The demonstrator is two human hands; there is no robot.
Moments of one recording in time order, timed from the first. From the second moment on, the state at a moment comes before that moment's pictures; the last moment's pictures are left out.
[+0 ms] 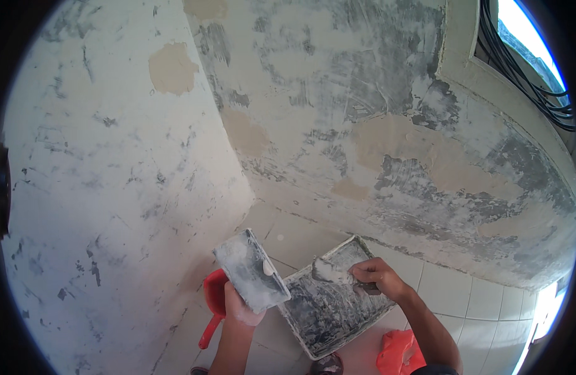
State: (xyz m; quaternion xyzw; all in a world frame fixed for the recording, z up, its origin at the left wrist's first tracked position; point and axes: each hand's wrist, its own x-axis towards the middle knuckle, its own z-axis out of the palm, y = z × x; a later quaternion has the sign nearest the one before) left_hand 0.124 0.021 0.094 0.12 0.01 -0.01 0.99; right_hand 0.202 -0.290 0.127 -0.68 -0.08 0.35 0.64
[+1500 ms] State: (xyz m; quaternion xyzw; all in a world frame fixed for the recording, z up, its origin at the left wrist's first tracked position) left_hand 0.446 0.072 0.081 0.56 0.14 0.57 0.58; right_hand 0.212 -0.315 0.058 -0.57 0.14 0.23 0.77
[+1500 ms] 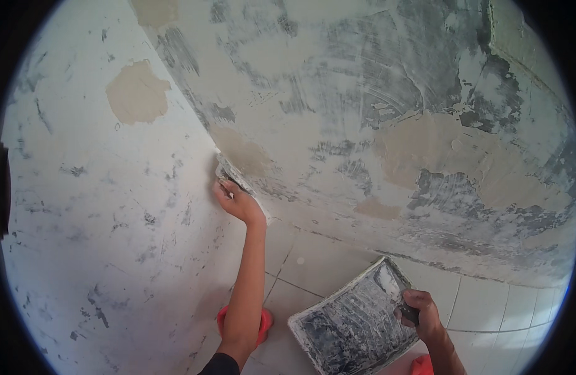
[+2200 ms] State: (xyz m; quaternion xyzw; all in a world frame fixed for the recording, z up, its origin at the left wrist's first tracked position) left_hand 0.445 0.087 0.085 0.54 0.13 0.51 0.66; right_hand 0.199 -0.321 0.065 -0.59 0.16 0.22 0.76
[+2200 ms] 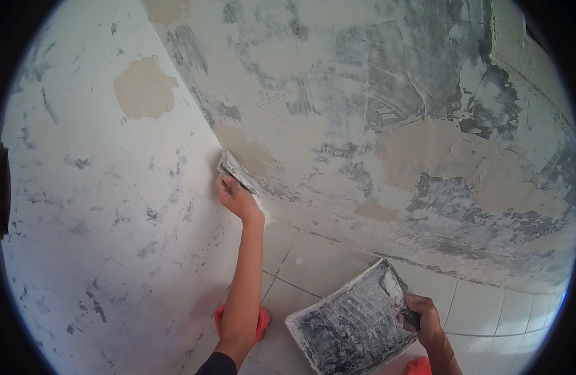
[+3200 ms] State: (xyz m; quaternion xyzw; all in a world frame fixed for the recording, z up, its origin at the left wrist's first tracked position) left_hand 0.428 0.007 0.108 0.57 0.13 0.55 0.60; right_hand 0.192 -0.327 0.059 -0.58 0.17 0.23 0.77
